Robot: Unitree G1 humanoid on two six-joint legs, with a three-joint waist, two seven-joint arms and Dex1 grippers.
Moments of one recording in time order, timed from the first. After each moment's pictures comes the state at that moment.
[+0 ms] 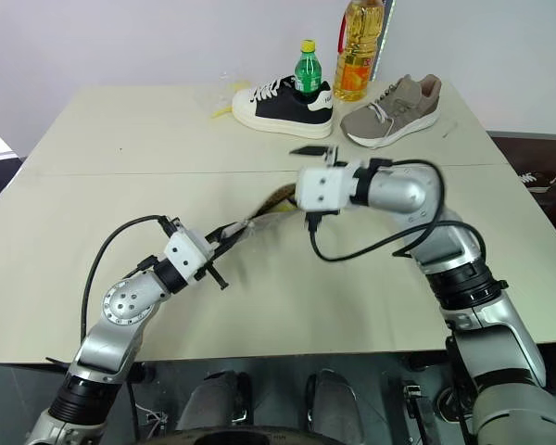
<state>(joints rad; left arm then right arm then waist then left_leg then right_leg) -0.09 0.34 -0.12 -0.26 -0.04 -0.06 -0.52 -0.71 -0.63 0.16 -0.06 -0.04 0.13 0.91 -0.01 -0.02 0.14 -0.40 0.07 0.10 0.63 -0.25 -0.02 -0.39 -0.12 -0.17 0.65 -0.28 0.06</state>
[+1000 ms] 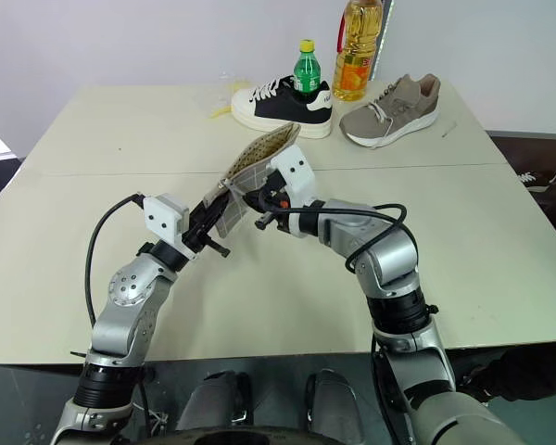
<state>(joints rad) -0.15 0.21 -0.04 -0.24 -0.19 0.06 -0.41 -0.65 -0.24 0.12 -0.24 0.37 0.95 0.55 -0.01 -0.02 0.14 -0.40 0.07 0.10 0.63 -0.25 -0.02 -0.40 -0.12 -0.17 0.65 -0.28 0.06</state>
